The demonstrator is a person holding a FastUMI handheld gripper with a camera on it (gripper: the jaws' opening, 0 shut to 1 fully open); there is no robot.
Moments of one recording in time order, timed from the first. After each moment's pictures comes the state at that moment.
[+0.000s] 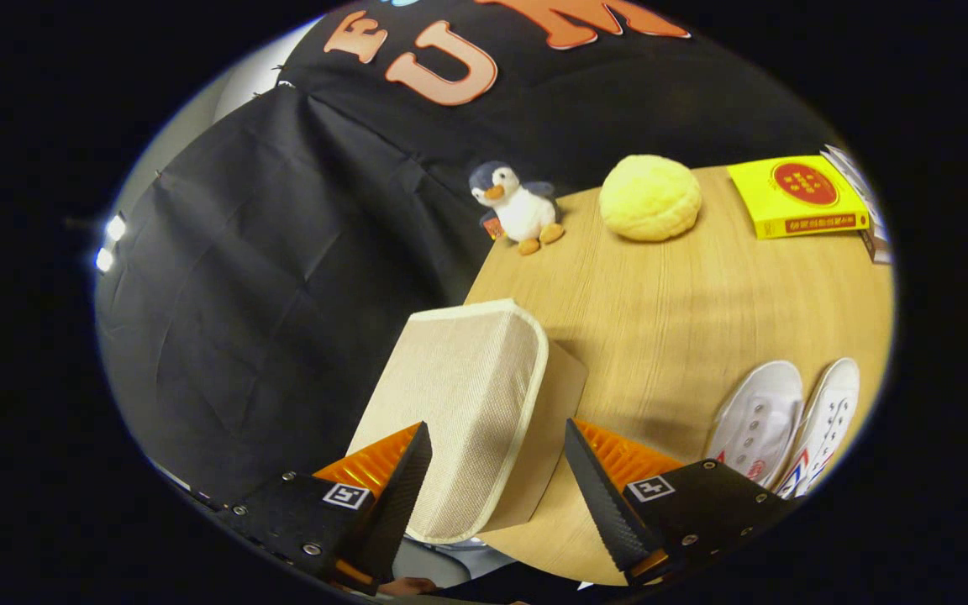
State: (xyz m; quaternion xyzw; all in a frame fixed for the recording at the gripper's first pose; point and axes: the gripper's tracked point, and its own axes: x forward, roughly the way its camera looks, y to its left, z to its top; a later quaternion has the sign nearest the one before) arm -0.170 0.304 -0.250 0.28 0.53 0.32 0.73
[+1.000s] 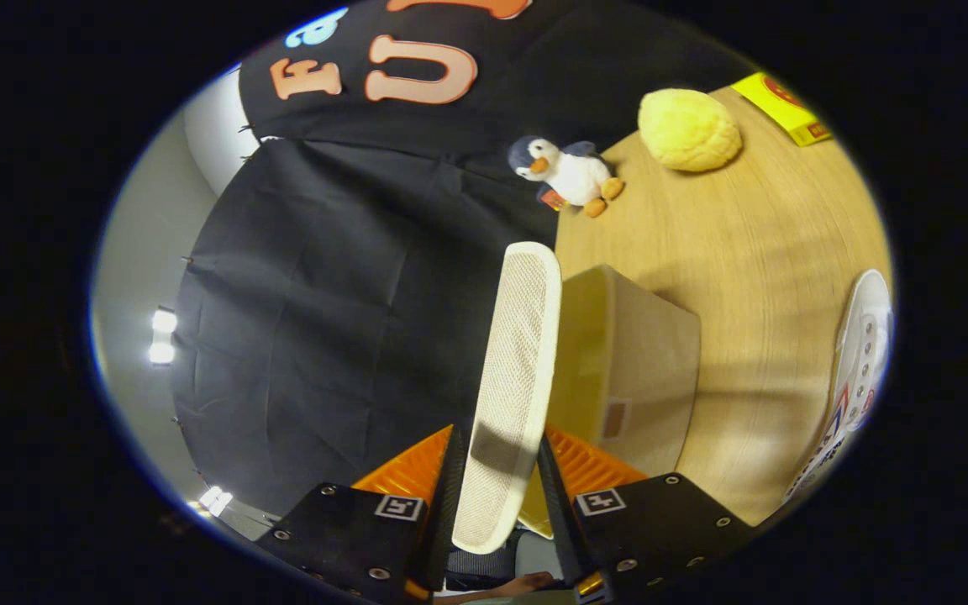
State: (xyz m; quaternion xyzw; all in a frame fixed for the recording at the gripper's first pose) arm -0.162 0.351 -0.147 0.44 0.50 0.39 0.63
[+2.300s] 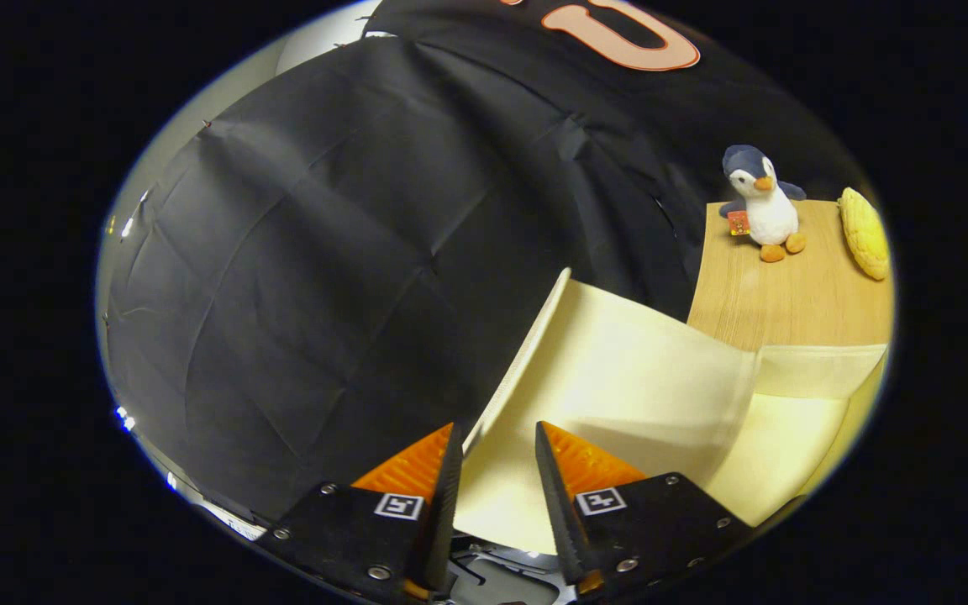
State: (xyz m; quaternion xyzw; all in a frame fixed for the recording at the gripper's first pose) arm -0.167 0.612 -0.087 0.27 0.47 0.44 0.71
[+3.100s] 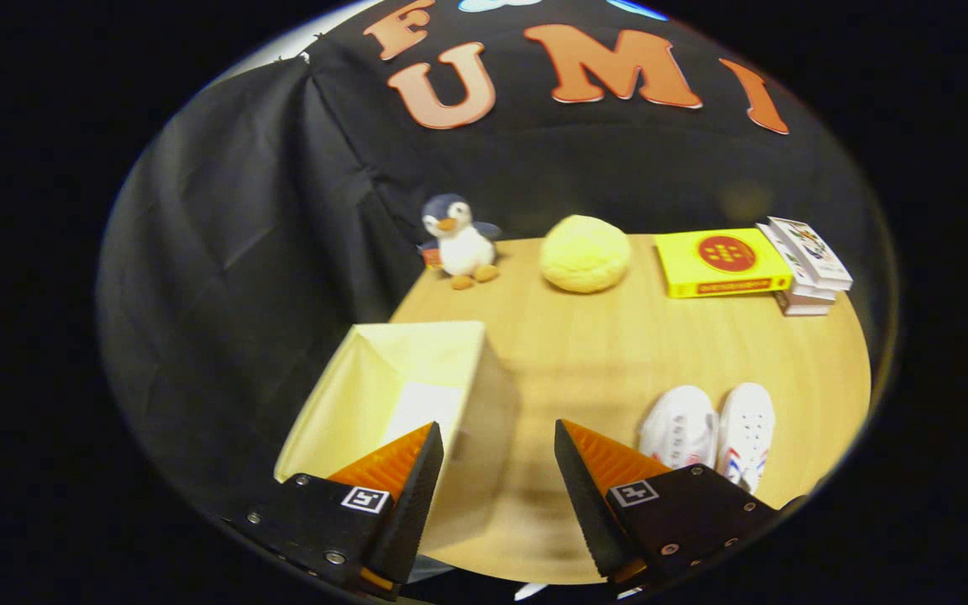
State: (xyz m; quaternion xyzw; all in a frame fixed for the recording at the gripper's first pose) arm -0.149 0.235 -0.285 0.11 0.48 0.15 0.85
